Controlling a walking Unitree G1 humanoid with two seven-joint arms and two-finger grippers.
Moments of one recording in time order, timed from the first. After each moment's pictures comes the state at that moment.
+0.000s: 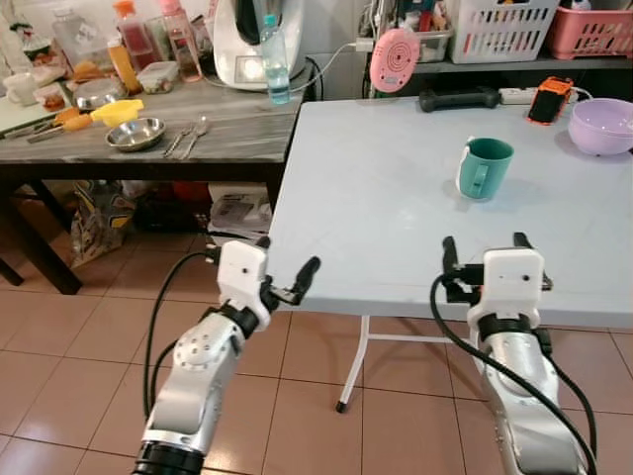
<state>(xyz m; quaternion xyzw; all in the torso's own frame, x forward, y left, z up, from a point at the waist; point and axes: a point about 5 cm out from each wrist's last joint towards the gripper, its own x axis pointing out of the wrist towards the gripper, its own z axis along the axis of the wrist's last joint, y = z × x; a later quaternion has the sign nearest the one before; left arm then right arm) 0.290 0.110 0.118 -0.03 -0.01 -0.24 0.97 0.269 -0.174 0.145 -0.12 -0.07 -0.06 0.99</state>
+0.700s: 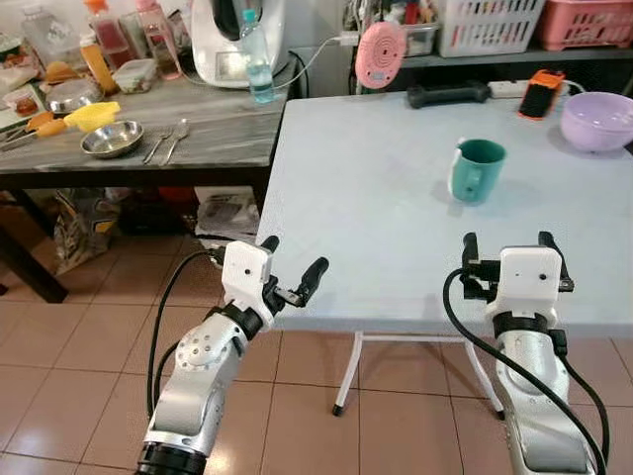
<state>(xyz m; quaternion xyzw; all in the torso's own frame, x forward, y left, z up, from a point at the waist) 0.287 0.106 0.120 -0.03 -0.02 -0.27 0.96 0.271 -0.184 0.148 -0.13 -0.08 -0.11 0.98</state>
